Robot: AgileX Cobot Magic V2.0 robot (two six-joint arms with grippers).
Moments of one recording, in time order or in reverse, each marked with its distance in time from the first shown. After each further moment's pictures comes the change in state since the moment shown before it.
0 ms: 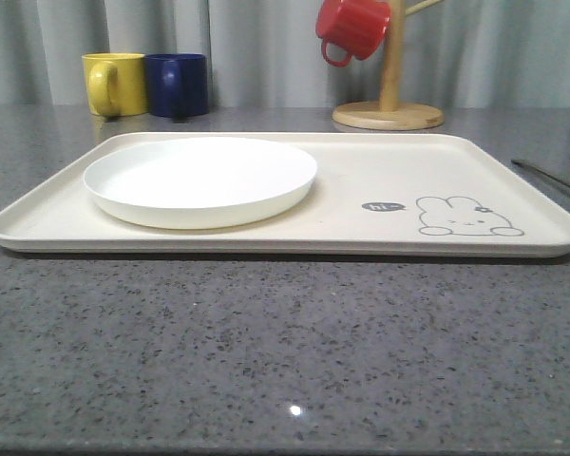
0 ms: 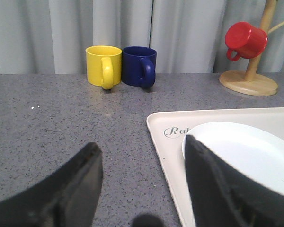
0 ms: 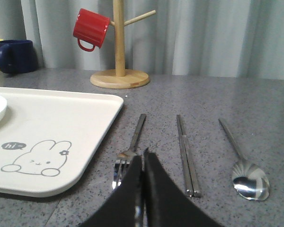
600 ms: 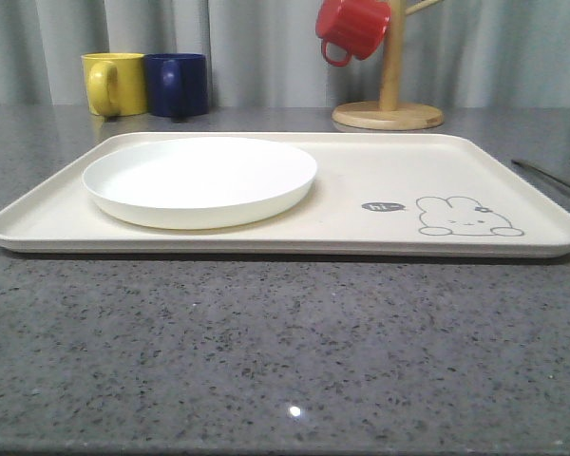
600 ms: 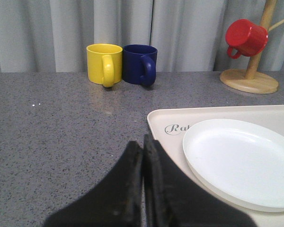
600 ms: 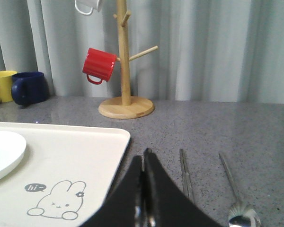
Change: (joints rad) left arm 0.000 -0.015 0.016 0.001 -0.006 0.002; right arm 0.000 0.071 -0.310 0.032 0.252 0.000
